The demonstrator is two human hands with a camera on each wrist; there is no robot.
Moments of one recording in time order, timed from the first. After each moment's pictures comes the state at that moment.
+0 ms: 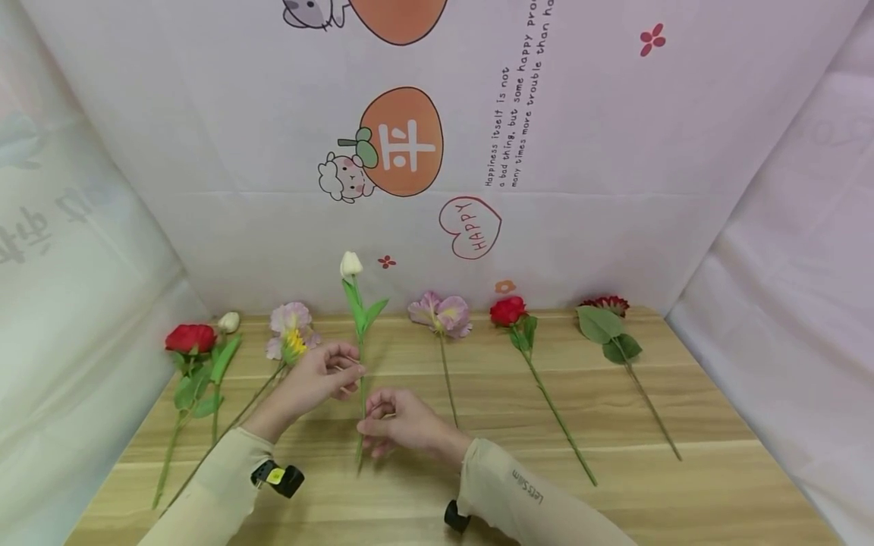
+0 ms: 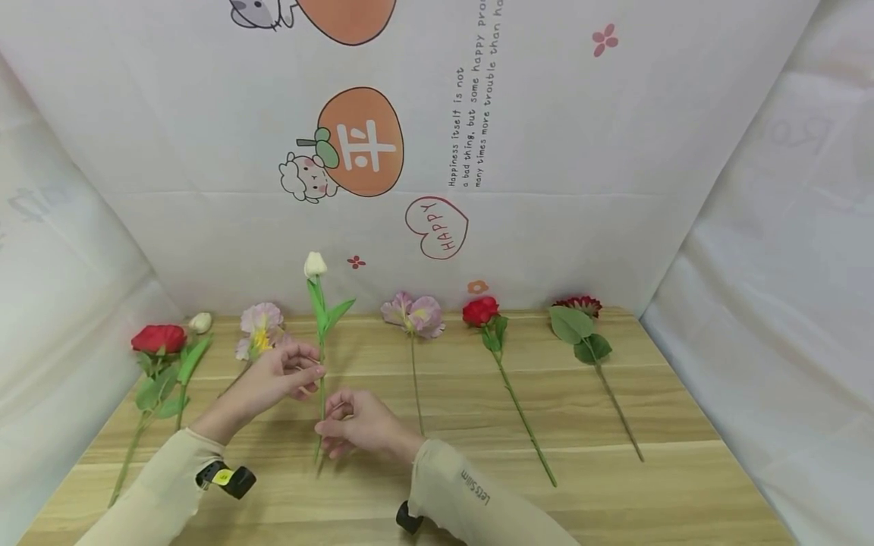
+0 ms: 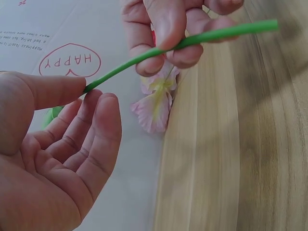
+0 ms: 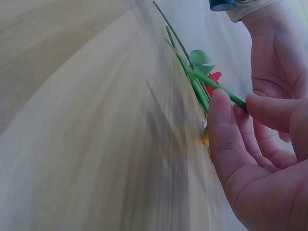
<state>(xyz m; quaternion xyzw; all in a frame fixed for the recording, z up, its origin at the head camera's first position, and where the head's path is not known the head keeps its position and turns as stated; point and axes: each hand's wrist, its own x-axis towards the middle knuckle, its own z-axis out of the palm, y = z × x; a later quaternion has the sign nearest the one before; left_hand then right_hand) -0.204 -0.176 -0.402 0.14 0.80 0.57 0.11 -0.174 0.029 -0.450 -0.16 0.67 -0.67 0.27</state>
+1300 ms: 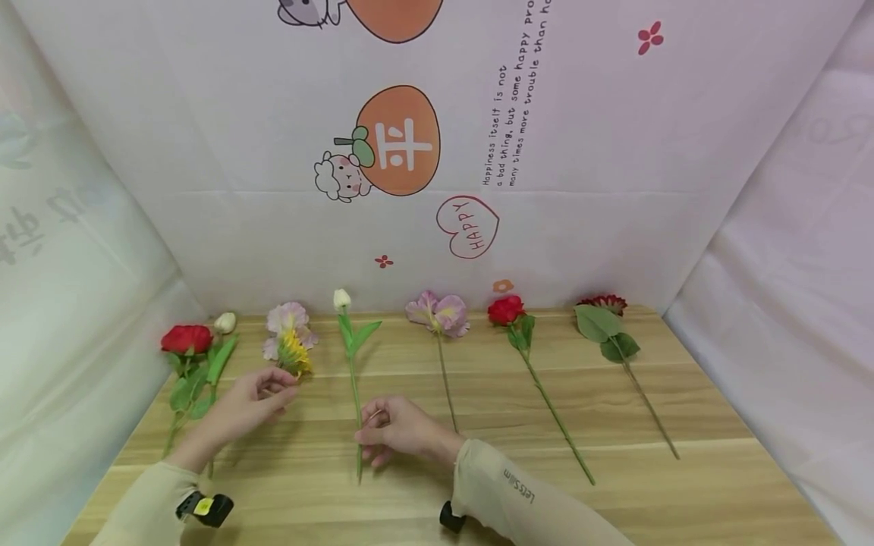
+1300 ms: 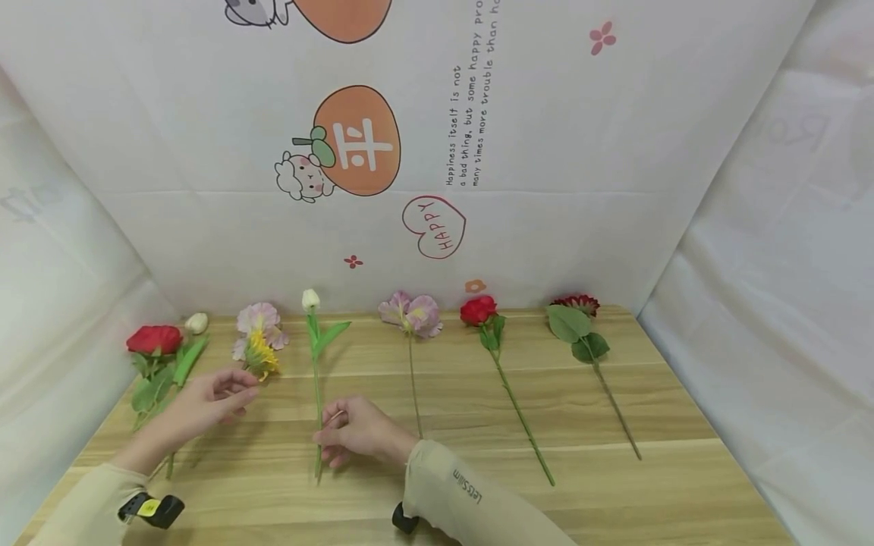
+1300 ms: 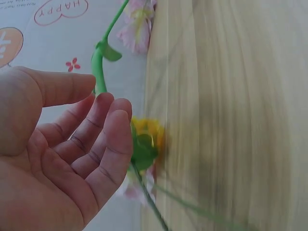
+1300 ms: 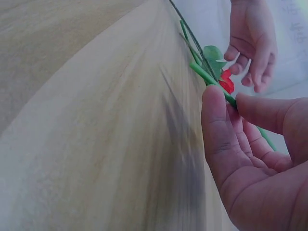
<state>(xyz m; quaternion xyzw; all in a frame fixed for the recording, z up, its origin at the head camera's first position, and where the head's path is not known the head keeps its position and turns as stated) -0.184 -0.261 -0.424 0.09 0.87 0.47 0.08 -0.175 0.027 -0.460 -0.15 0.69 -0.64 0.30</state>
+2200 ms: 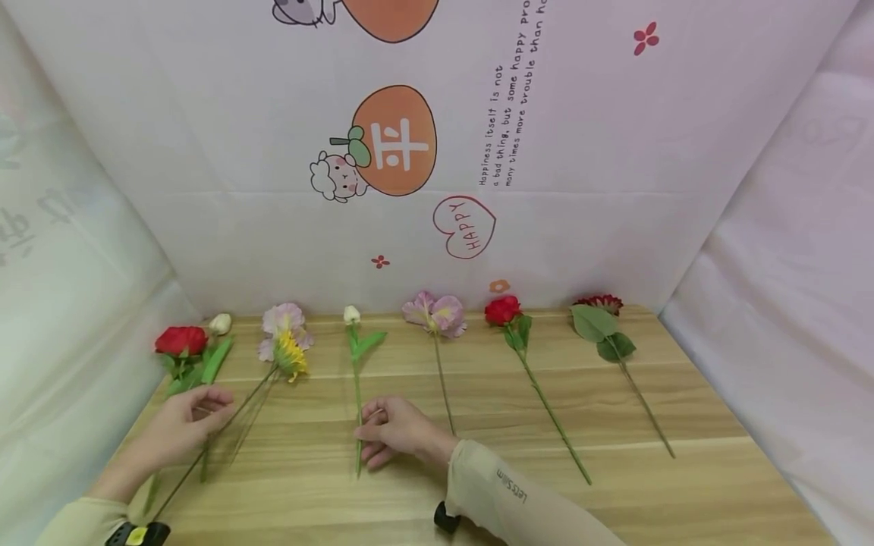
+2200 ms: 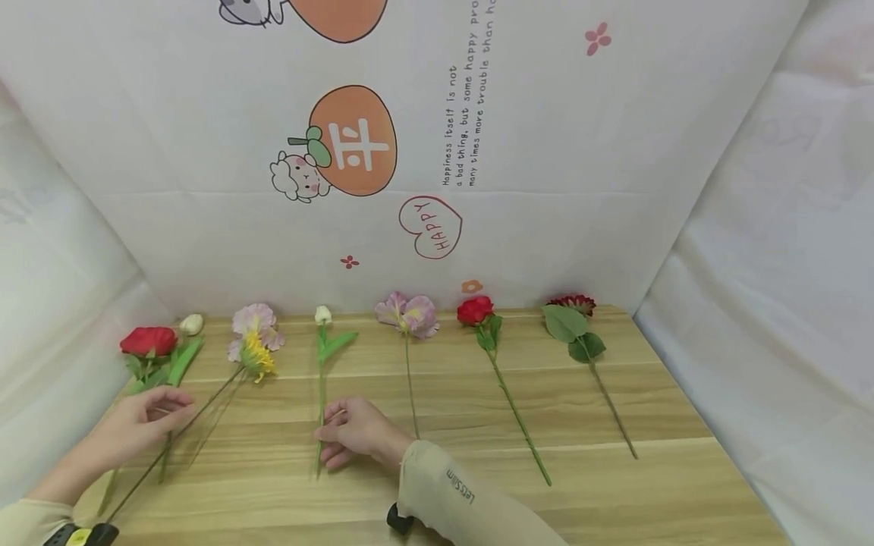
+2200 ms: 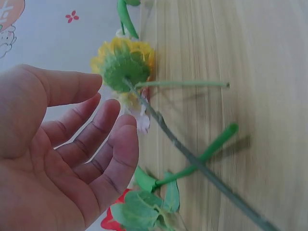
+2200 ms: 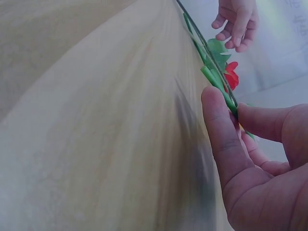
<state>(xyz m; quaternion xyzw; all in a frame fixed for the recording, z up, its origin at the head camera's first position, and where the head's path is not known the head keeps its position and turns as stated) -0.162 -0.333 -0.431 0.08 0.94 0.34 0.01 -0.177 0.024 -0.467 -0.09 0.69 -0.65 0.31</state>
